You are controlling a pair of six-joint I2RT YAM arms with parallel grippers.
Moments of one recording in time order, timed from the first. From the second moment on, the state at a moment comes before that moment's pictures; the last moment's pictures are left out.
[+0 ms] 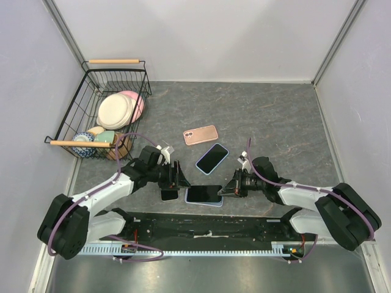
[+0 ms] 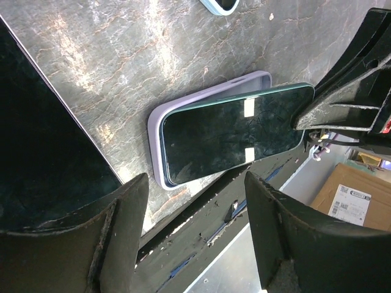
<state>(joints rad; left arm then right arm) -0.52 1.13 0.47 -0.22 0.52 -0.66 0.57 1.24 0.24 0.35 -0.68 1.00</state>
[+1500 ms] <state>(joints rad) -0.76 1.33 0.59 -0.12 0.42 -0.68 0.68 1.53 0.41 0.32 -0.58 0.85</state>
